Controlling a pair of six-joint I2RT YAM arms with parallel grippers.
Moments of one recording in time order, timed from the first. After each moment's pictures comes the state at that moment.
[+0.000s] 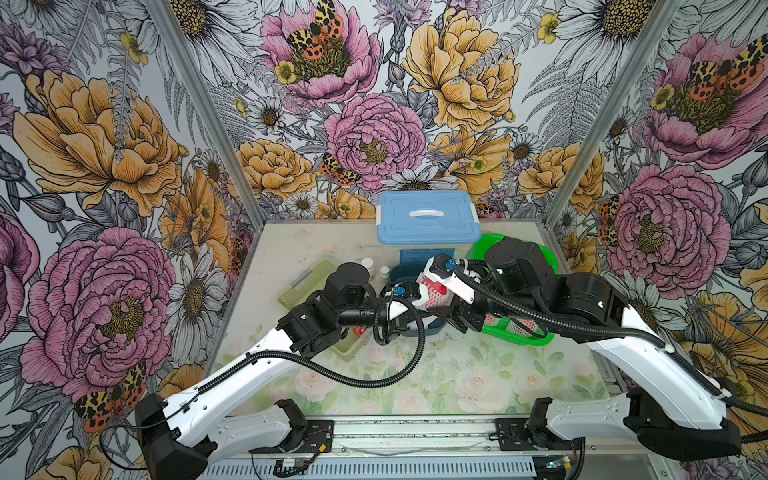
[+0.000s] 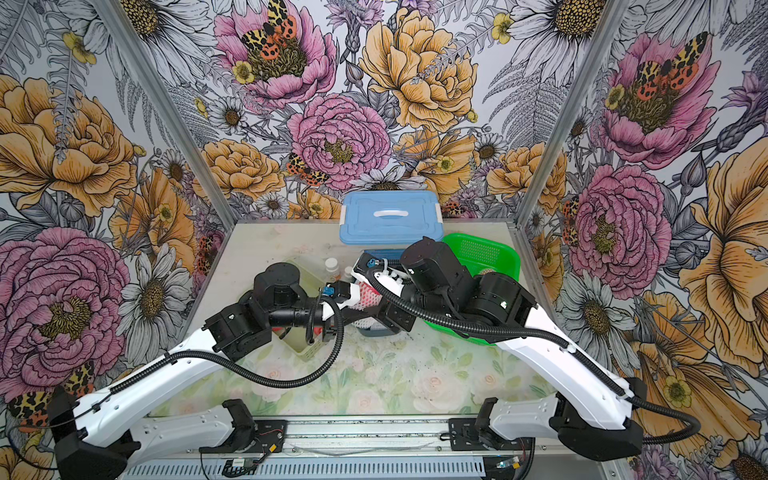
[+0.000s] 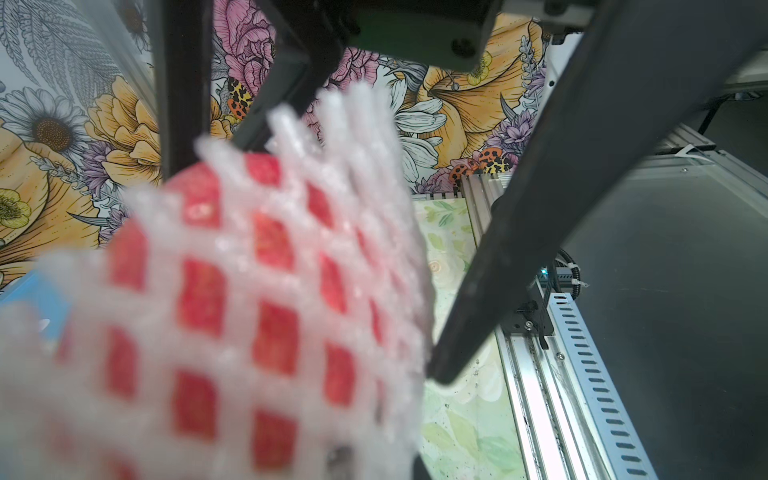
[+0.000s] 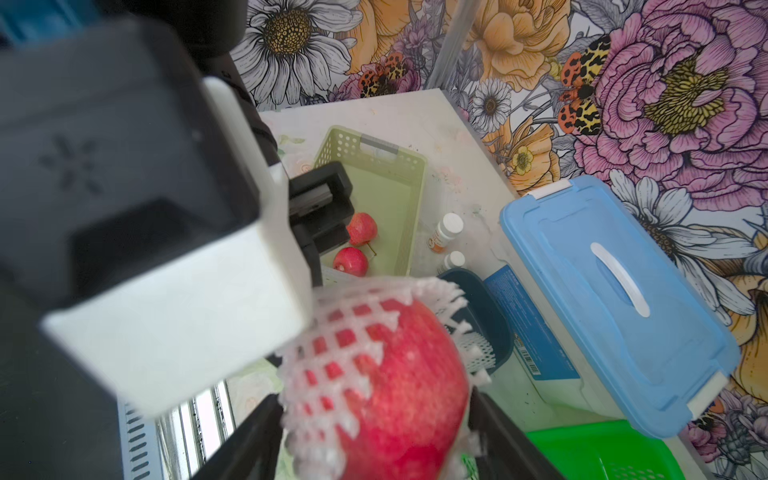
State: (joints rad) left arm -0.85 1.08 1.05 -0.33 0.54 0.34; right arm 0.97 1.22 1.73 -1.13 -0.02 -0.26
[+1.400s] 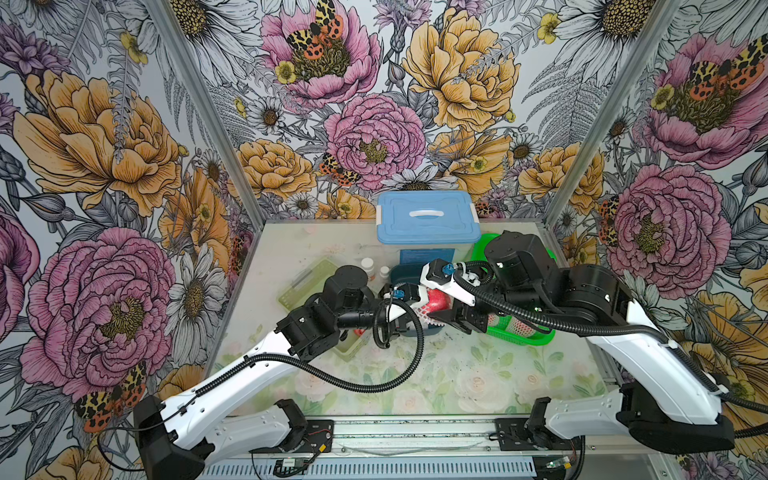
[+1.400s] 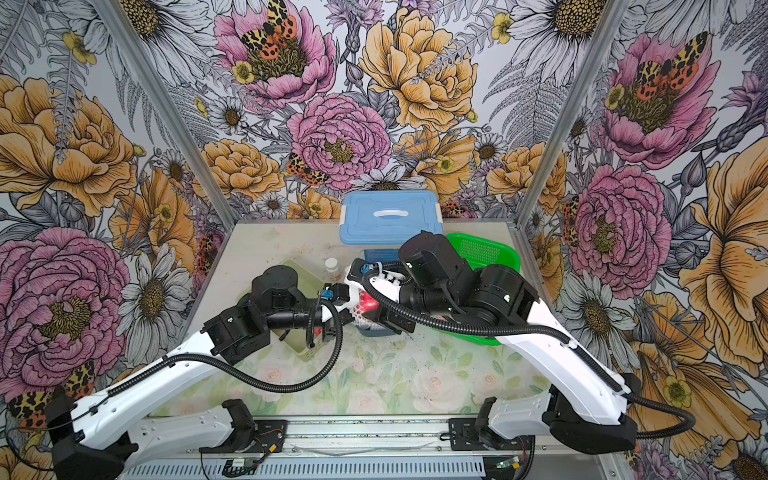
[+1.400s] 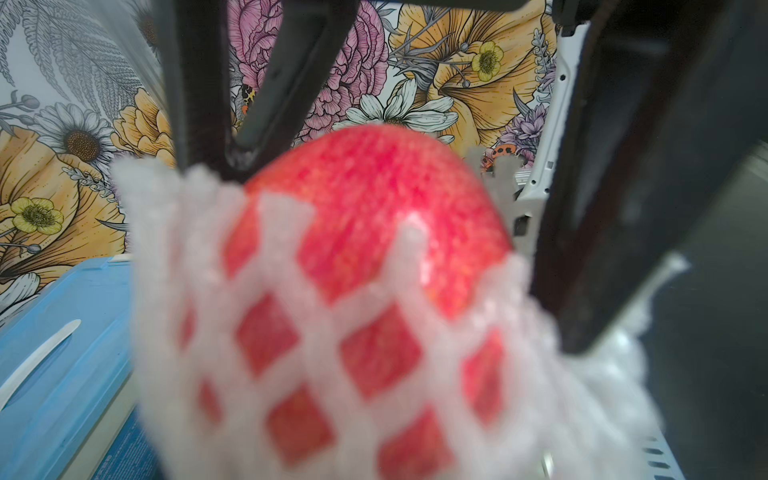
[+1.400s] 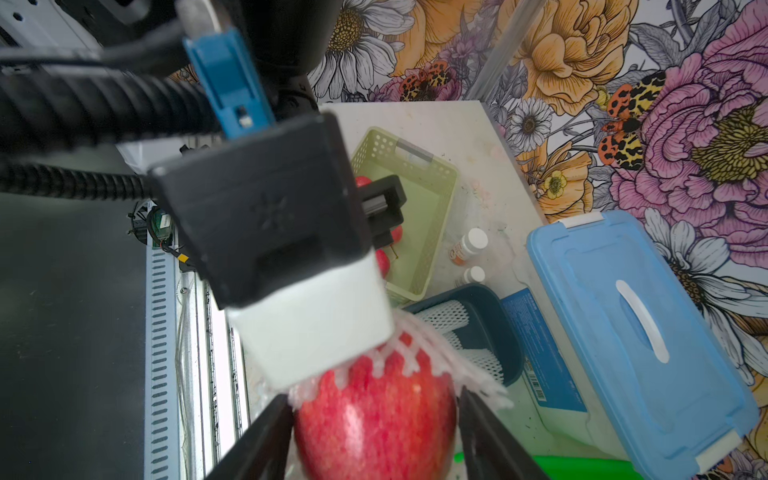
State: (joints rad) left arm -0.86 1.06 1.03 -0.31 0.50 0.36; right arm 0.99 1.30 1.84 -1.23 -0.09 -0.36
